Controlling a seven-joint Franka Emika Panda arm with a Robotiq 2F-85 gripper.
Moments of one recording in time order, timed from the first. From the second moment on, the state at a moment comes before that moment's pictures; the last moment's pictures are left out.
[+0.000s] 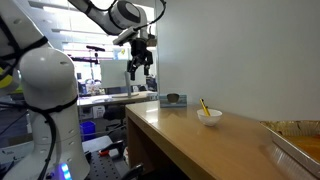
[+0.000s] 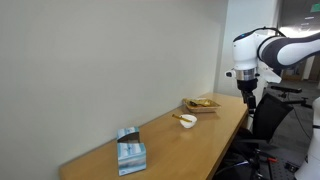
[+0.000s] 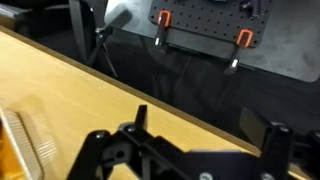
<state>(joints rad) 0.08 -0.61 0.19 -2.56 -0.14 1.72 -0.01</state>
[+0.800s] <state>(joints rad) 0.07 -0.18 0.05 -2.37 -0.34 2.18 -0.25</state>
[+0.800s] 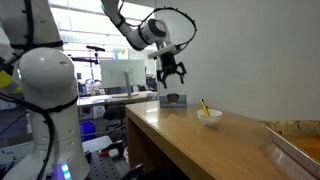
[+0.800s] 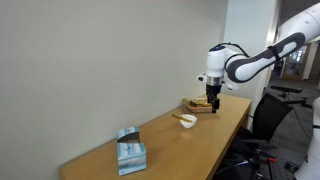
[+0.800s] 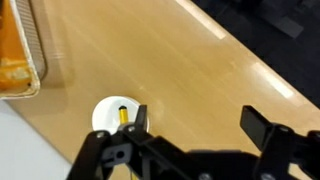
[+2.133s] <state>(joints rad) -0.02 0.48 0.04 -1.90 -0.28 2.26 -0.45</state>
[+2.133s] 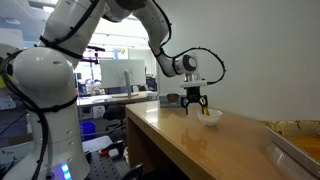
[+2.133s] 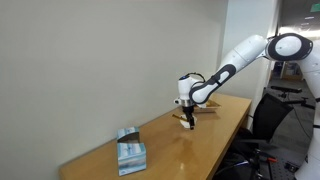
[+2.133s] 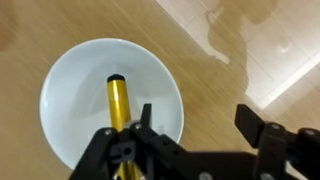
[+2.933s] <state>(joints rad) -0.05 0.50 0.04 -1.90 -0.30 2.31 -0.45</state>
